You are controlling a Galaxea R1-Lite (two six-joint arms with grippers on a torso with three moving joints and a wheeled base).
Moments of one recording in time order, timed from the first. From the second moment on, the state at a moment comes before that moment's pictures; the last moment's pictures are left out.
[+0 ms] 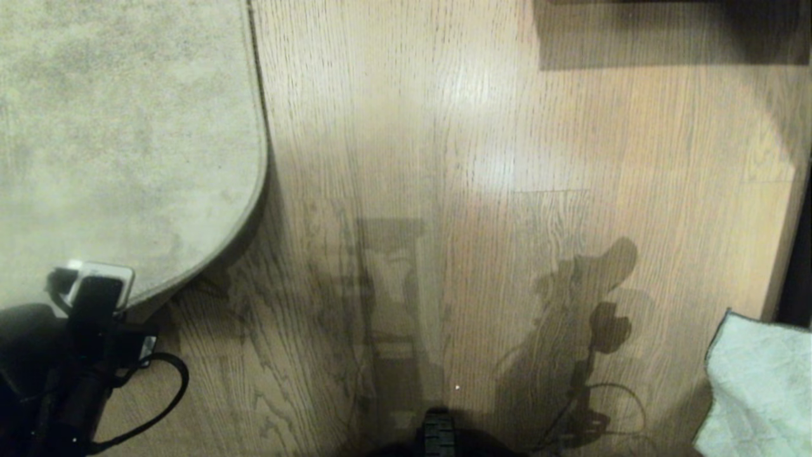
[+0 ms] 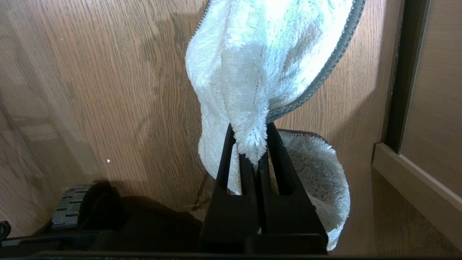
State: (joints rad) left arm -0.04 1.66 -0.04 -1.47 0.50 0.42; right arm 0.00 0.00 0.00 -0.02 -0.06 0.09
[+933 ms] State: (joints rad) left arm -0.03 1.67 -0.01 -1.47 0.50 0.37; right arm 0.00 0.00 0.00 -0.02 -0.06 0.09
